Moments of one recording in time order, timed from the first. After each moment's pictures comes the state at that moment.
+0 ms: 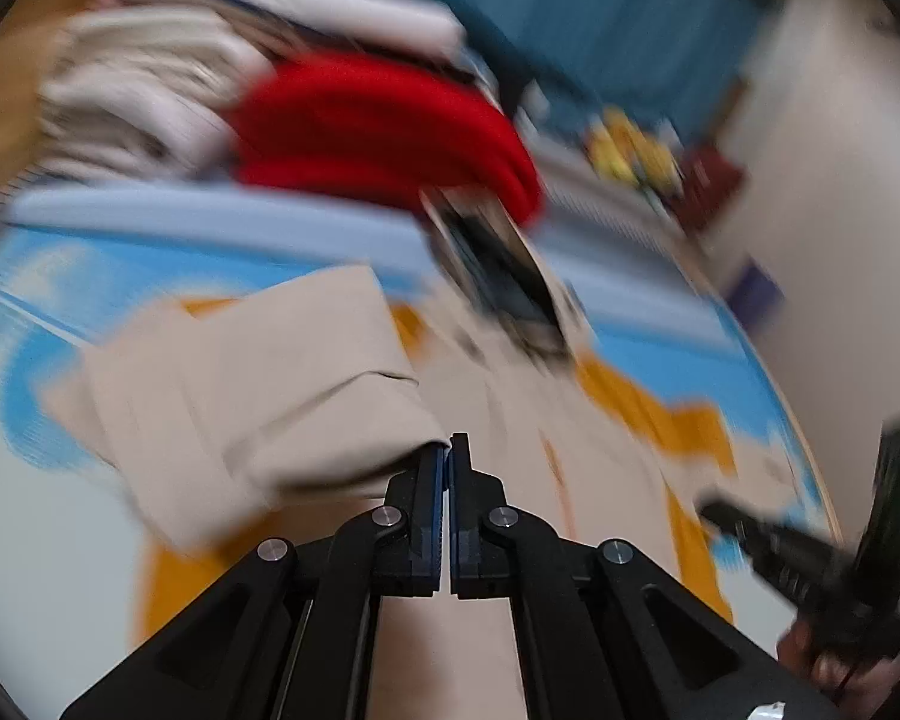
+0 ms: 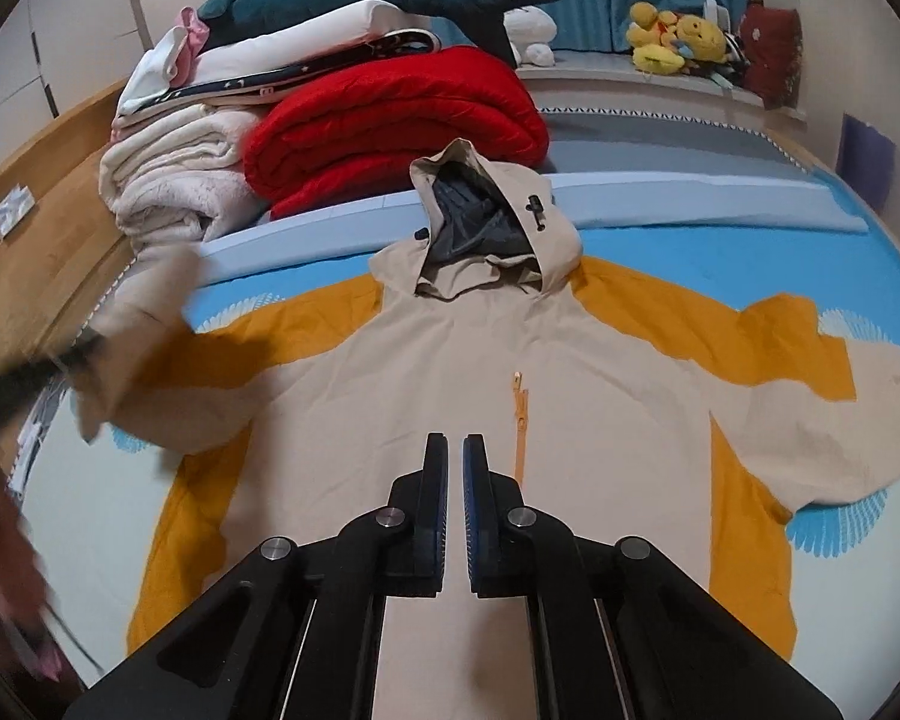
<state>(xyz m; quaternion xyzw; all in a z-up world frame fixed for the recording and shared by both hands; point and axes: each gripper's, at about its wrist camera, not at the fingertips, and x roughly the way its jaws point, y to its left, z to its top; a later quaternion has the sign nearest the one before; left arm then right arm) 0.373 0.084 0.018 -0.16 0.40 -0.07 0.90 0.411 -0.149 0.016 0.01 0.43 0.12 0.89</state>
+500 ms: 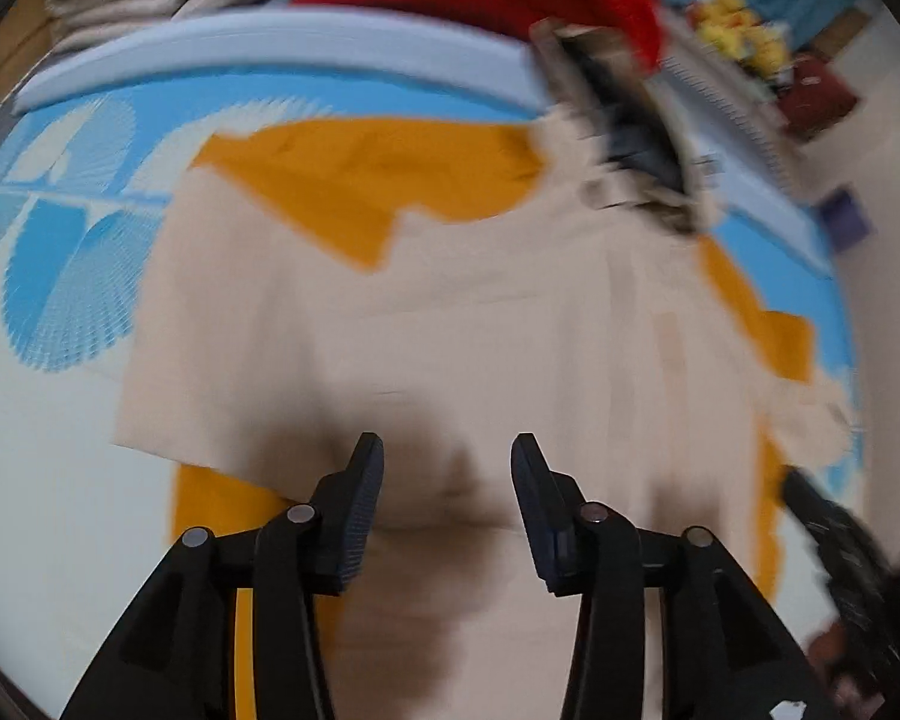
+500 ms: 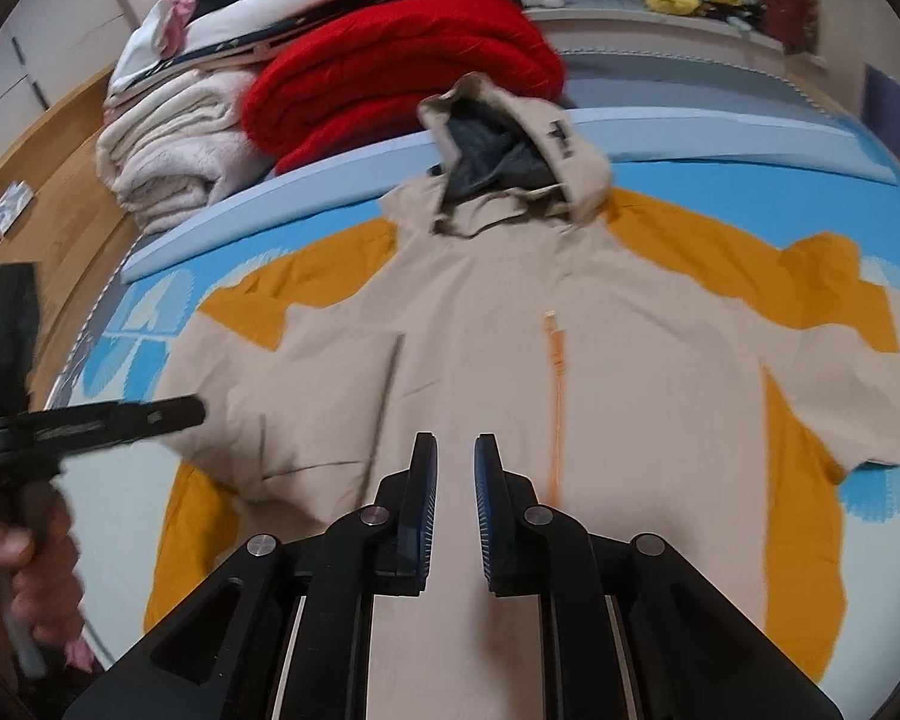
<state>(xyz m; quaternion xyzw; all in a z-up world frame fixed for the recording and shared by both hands) 0.416 0.145 -0.058 -0.17 0.59 0.01 0.79 0.424 -0.131 -0.023 0.03 0.48 0.15 0.86</state>
